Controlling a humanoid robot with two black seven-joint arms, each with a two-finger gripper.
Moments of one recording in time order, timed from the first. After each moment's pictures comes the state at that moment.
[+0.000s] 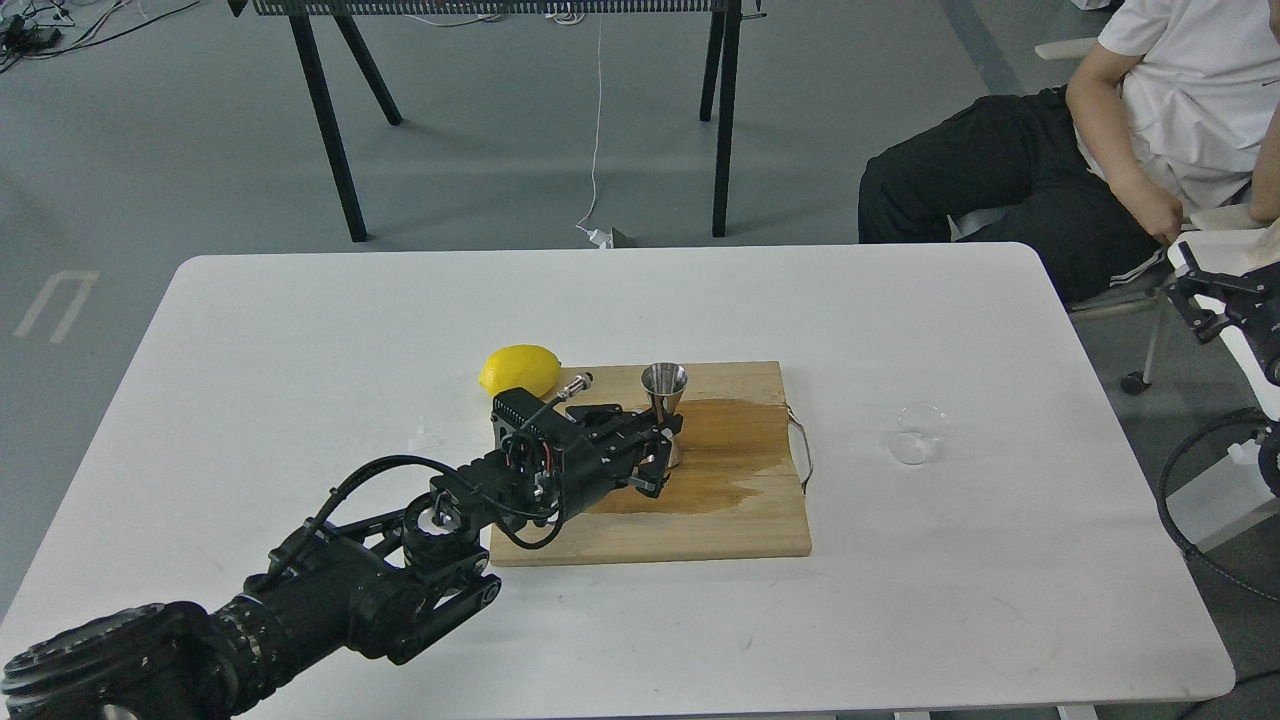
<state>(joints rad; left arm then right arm) -0.59 -0.02 -0.45 -0.69 2.18 0.25 -0.23 0.54 -0.55 1.13 0.51 0.21 0.49 0.06</state>
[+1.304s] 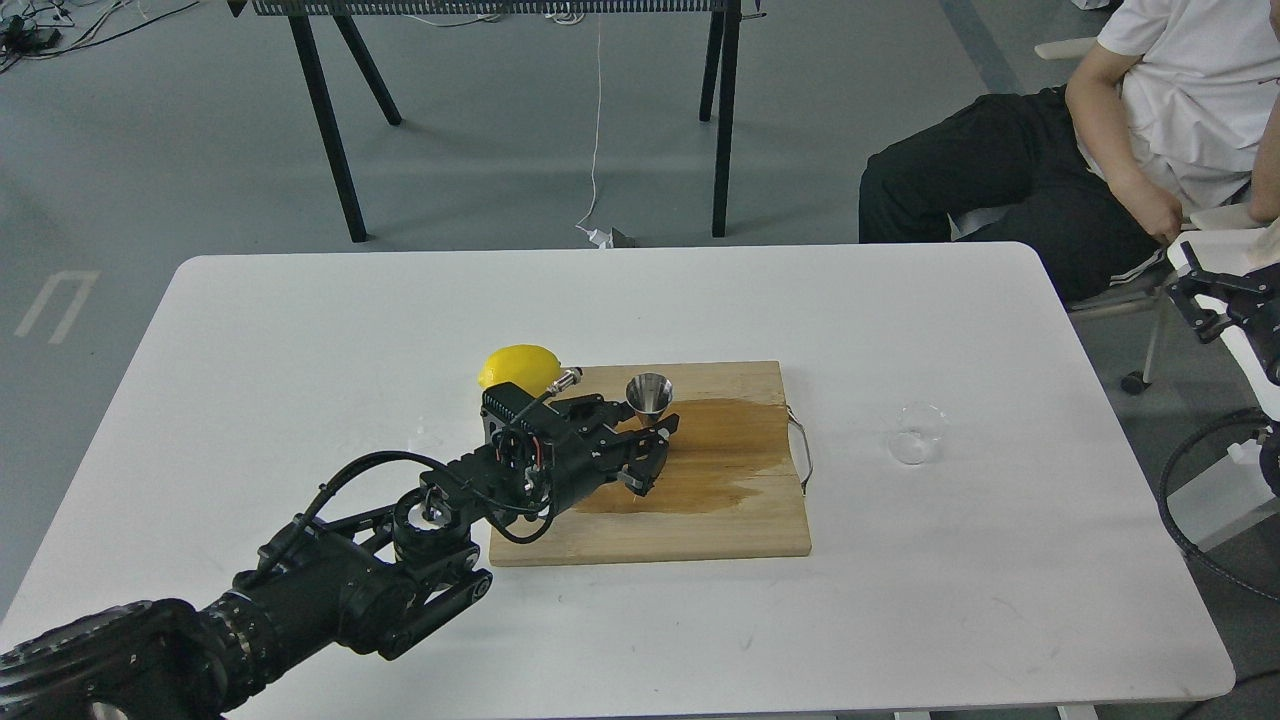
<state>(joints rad) -0.60 0.00 -0.45 -0.71 2.18 0.26 -0.23 0.54 -0.55 1.14 0.51 0.21 0.49 0.06</state>
